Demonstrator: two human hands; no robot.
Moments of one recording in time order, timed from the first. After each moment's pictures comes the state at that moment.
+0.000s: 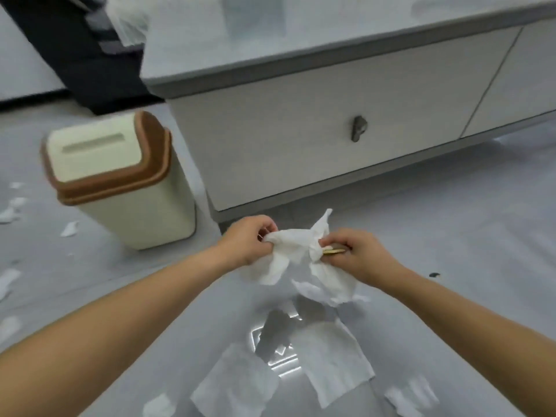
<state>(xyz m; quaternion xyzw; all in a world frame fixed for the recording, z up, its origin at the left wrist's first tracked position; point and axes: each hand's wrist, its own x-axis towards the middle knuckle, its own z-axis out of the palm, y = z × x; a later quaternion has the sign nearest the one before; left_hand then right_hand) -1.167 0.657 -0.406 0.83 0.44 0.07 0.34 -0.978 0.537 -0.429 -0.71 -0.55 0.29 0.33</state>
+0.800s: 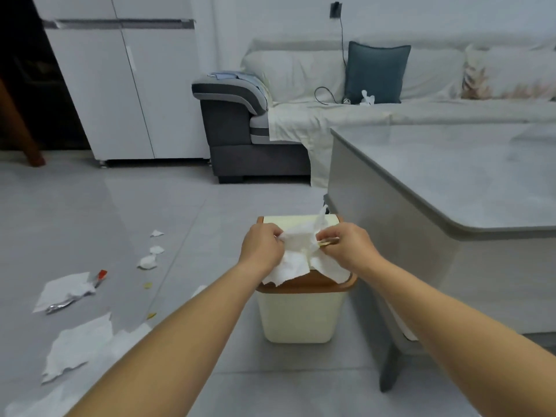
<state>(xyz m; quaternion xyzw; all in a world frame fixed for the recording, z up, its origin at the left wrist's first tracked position) -1.427 0.881 -0.308 0.73 0.59 0.30 0.19 -1.256 0.848 -0.305 -0.67 -0.63 0.19 0.34</state>
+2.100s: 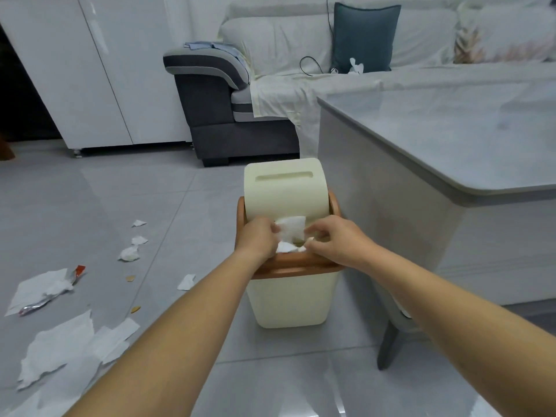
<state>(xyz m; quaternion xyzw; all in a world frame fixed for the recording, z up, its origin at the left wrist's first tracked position) -1.405 0.921 -0.360 0.74 0.60 0.22 0.22 -1.234 0.863 -0.351 -0.64 -0.70 0.16 0.26</state>
